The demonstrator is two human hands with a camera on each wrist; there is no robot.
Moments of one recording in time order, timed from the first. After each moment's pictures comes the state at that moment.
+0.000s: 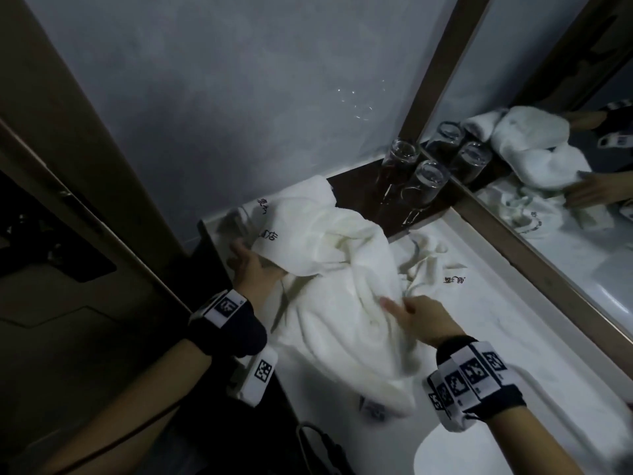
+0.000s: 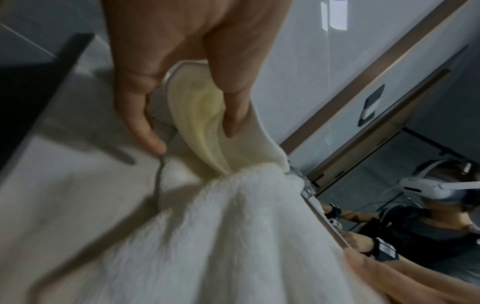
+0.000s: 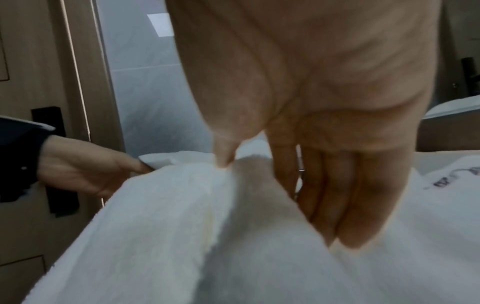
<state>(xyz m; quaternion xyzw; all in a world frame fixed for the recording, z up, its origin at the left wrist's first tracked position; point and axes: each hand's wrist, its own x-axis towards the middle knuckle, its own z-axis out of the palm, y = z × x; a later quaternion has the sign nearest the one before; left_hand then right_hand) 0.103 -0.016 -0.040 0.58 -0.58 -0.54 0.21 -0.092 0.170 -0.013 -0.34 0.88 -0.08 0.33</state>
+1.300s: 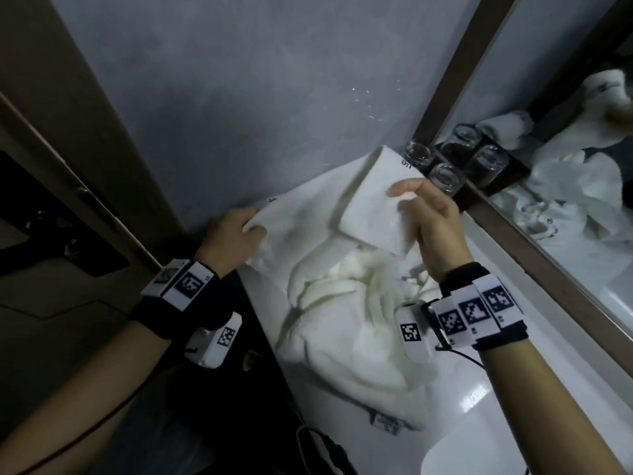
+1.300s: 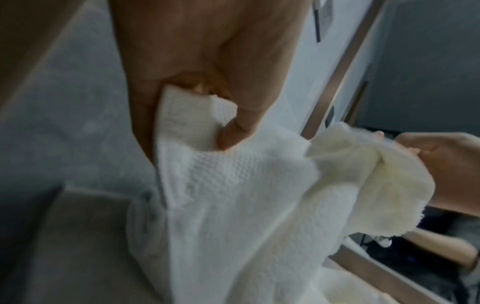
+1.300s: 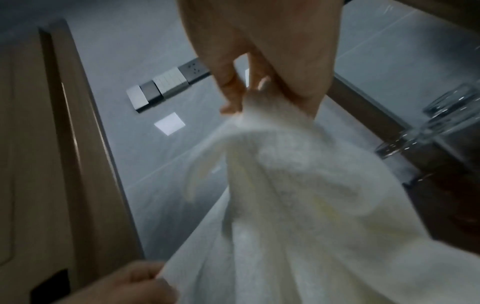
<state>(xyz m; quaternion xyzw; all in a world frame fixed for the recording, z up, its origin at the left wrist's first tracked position) 0.134 -0.055 0.033 0.46 -0.79 -0.36 0.18 -0.086 0.087 0.077 -0.38 0.64 -0.60 0.29</state>
